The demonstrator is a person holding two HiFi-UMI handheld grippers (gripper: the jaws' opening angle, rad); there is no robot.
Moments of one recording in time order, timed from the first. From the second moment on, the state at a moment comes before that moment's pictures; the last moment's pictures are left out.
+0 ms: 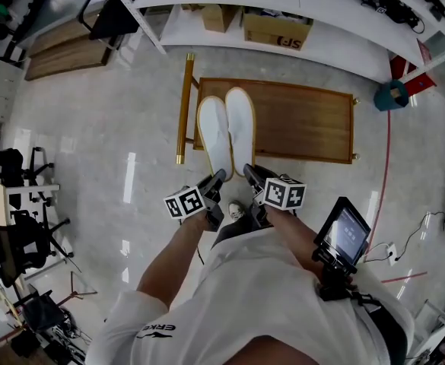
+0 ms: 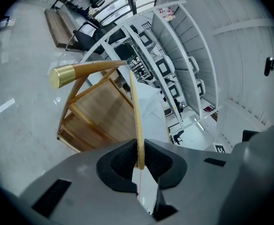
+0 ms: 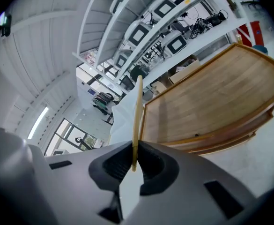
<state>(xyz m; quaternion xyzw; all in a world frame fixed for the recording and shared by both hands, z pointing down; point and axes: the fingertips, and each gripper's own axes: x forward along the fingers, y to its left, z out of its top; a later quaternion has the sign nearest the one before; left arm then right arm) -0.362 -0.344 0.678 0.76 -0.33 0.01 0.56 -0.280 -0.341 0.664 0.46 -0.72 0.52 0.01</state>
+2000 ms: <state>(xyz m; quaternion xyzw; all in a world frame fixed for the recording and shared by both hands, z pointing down) -0.368 -0.368 0.812 0.72 -0.33 0.09 0.60 -0.267 -0.351 0.804 0.49 -0.61 0.62 0.03</state>
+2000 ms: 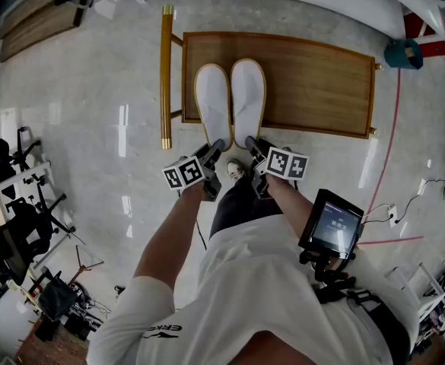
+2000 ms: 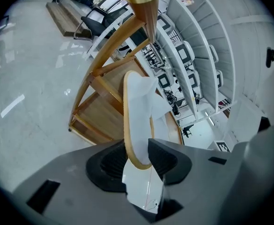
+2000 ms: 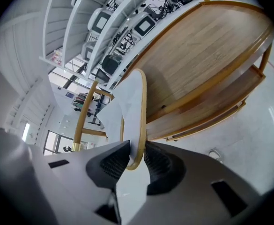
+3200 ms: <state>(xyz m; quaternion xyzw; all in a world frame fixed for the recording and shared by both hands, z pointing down) -0.392 -0.322 0.794 0.74 -0.35 0.09 0.57 -0.257 -0.314 0.785 0.51 -0.63 0.59 0.07</state>
